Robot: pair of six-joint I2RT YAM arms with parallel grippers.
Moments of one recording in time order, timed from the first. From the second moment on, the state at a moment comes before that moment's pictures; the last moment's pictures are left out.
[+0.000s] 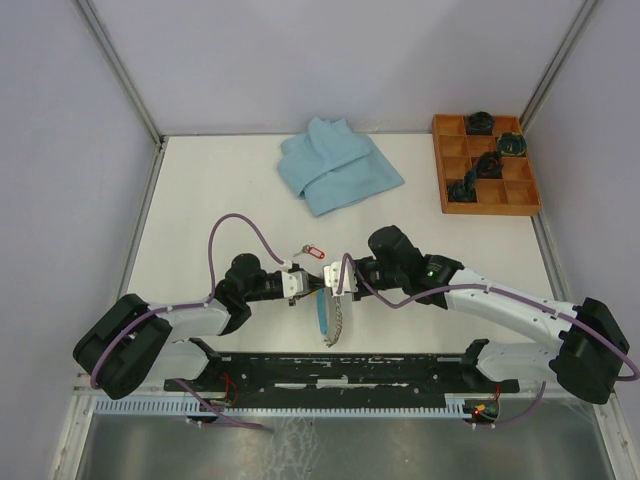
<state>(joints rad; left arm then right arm) -0.66 1.26 0.25 0.90 0.76 0.40 0.91 1.21 0.81 -0.26 -0.39 -0.80</state>
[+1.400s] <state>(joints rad) -0.66 1.27 0.26 0.83 0.73 0.40 0.91 1.32 0.88 -0.34 -0.39 -0.79</state>
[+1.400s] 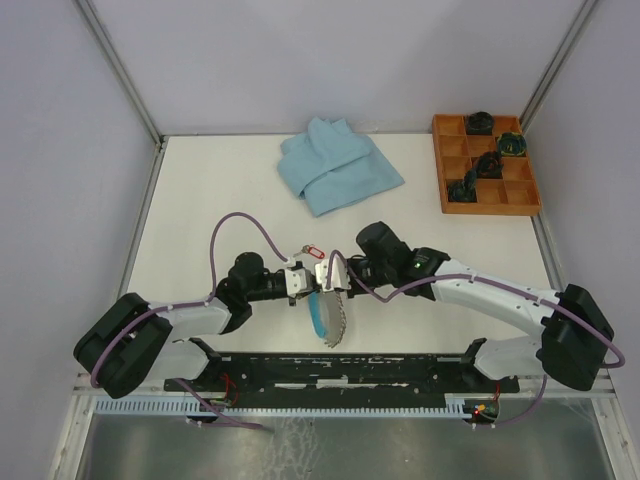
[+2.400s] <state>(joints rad) -0.67 1.26 0.24 0.91 0.63 0.40 0.90 1.20 0.84 -0.36 -0.15 -0.41</state>
